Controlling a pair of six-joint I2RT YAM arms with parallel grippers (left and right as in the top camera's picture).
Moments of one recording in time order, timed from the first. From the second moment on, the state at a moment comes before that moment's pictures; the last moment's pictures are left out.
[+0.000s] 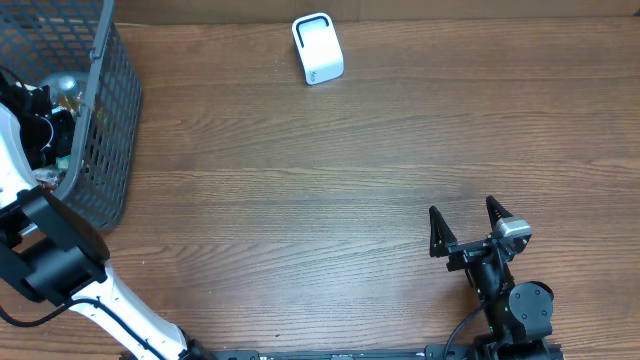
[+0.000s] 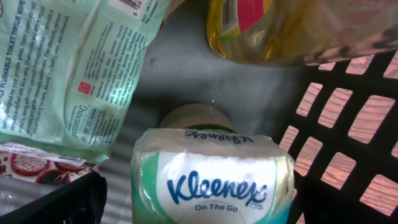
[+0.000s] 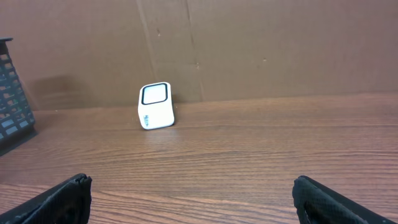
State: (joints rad) left arm 0.59 2.16 1.99 -1.22 0.15 0.20; right arm 0.16 0.01 0.02 -0.03 -0.06 0.15
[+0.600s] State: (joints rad) left arm 0.59 2.17 1.85 -1.11 0.15 0.21; right arm 0.16 0.01 0.02 -0.03 -0.06 0.15
